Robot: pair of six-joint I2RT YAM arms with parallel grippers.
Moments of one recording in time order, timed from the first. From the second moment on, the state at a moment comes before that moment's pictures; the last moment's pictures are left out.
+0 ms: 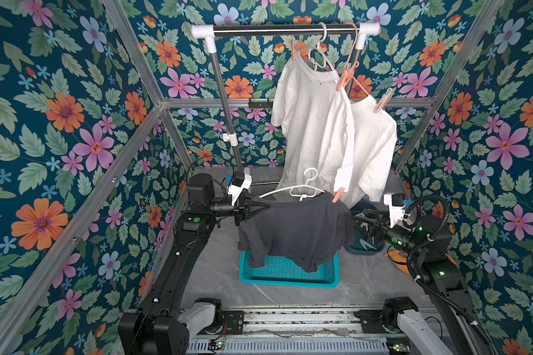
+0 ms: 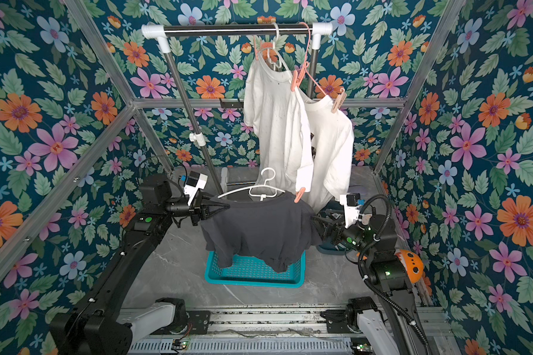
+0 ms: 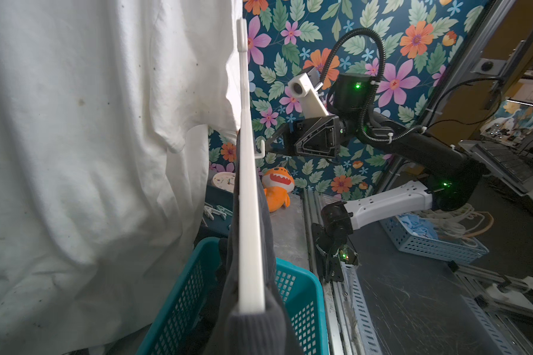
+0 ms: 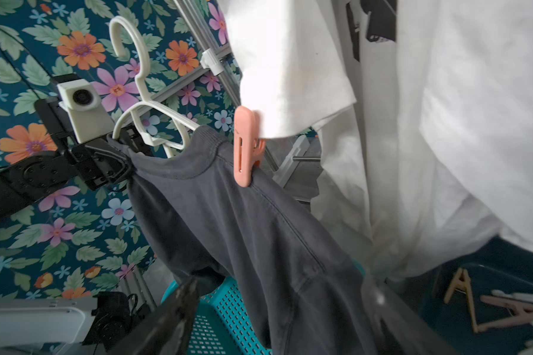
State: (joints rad) left arm -0.16 1.14 1.07 -0.19 1.36 0.06; right arm 0.12 0.66 0.79 -0.30 -0.69 0.32
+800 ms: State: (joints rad) left arm -0.16 1.16 1.14 -0.25 1.48 0.08; right arm 0.12 0.92 0.86 -0.07 -1.08 0.28
